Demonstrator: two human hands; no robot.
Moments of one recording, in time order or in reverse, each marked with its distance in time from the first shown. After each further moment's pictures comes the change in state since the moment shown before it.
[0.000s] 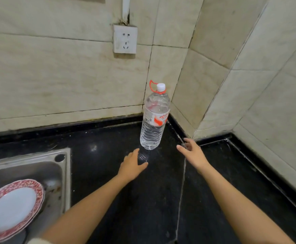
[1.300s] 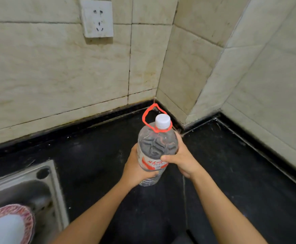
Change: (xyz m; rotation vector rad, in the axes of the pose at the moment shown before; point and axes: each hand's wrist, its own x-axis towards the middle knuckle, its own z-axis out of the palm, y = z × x) left_hand 0.025 -0.004 0.003 -0.519 -0.038 0.337; right_hand -0.009 -0.025 0.047 0.582 -0.270 -0.144
